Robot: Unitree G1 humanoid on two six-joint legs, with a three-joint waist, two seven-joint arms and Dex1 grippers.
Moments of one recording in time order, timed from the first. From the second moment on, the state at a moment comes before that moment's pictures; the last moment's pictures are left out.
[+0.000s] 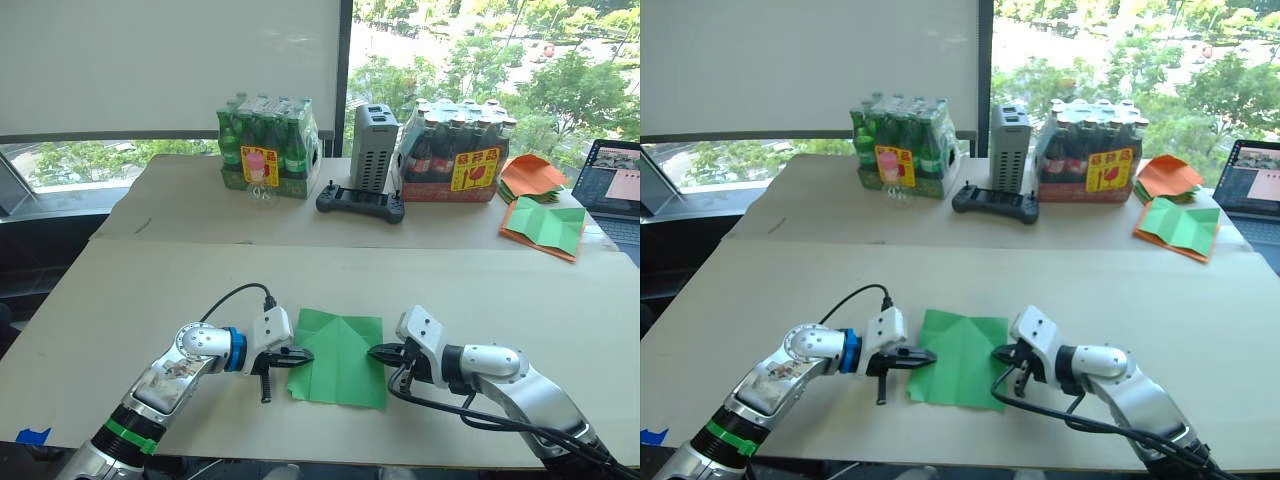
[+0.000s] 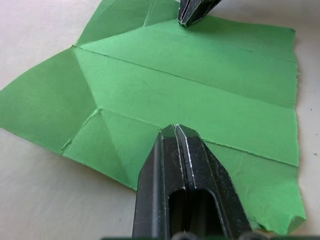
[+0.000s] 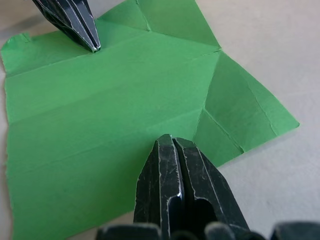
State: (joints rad) left arm -0.30 0.64 -0.30 -0.14 -0.22 0.38 -1.03; right arm -0.17 -0.67 0.22 -0.37 0.26 0.56 0.77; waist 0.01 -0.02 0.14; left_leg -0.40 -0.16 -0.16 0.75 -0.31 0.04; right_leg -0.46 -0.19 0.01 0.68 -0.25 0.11
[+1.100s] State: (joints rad) left arm -0.26 0.60 -0.17 -0.30 -0.35 0.53 -0.95; right arm -0.11 -0.43 0.00 -0.41 0.41 0.80 0.52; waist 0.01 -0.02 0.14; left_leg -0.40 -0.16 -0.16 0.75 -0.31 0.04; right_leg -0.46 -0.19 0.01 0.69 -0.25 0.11
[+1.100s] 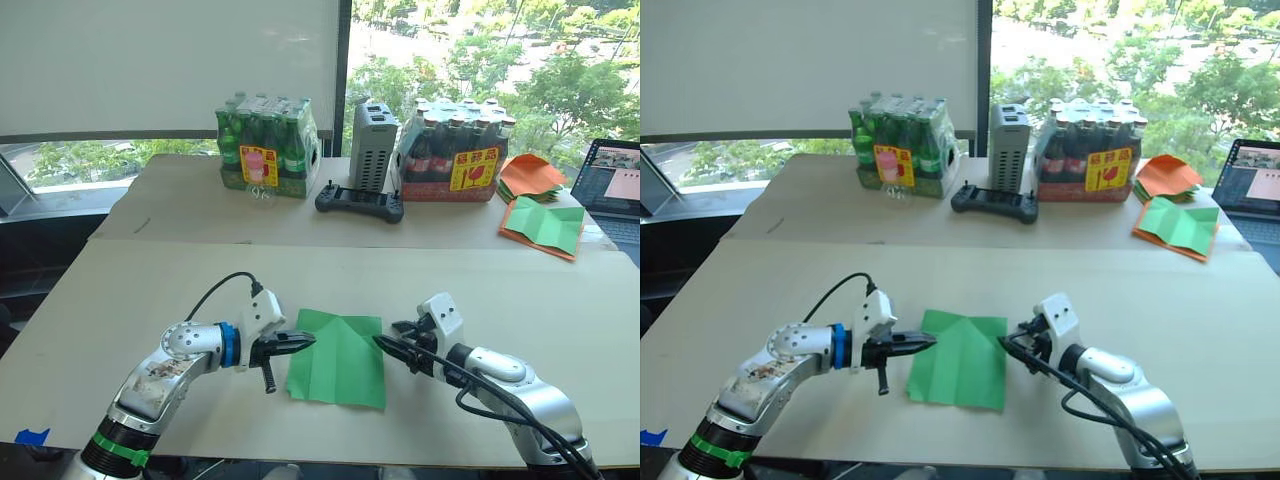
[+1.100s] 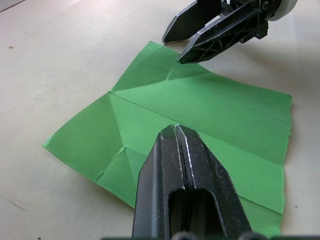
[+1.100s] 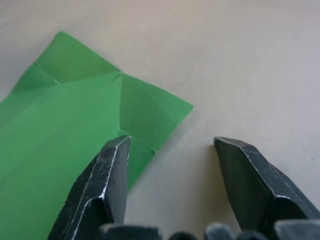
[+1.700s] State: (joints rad) left arm -0.23 0.63 -0.03 -0.44 -0.51 0.66 -0.88; right arm -0.12 -0.38 0.00 -0.40 0.45 0.84 0.49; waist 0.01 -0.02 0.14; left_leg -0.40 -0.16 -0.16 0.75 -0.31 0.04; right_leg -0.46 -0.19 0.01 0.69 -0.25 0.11
